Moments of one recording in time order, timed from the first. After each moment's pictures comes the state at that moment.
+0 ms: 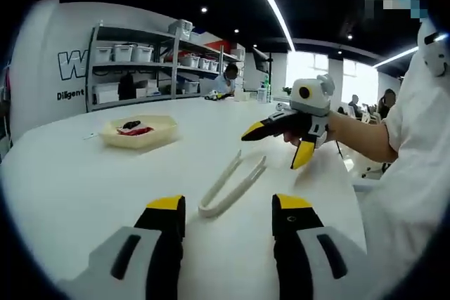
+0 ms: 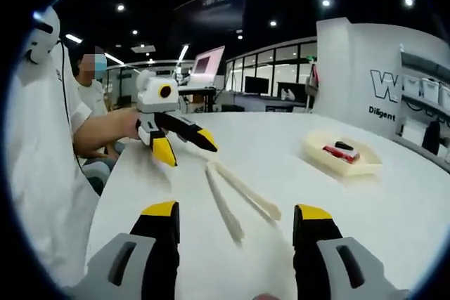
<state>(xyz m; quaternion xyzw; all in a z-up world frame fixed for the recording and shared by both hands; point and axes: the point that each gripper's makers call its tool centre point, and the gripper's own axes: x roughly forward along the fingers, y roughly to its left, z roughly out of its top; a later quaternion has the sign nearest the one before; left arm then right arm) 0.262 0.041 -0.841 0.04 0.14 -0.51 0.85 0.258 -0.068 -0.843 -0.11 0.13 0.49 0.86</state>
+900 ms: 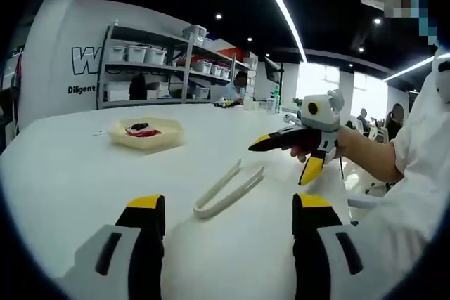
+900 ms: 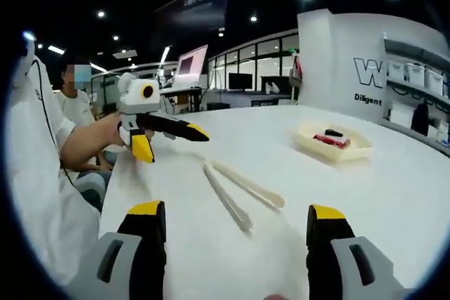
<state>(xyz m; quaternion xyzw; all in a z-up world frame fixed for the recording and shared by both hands) 0.253 0.044 -0.828 0.01 0.13 -0.48 0.87 0.249 -0.074 -0.846 -0.07 0.16 0.44 0.88</state>
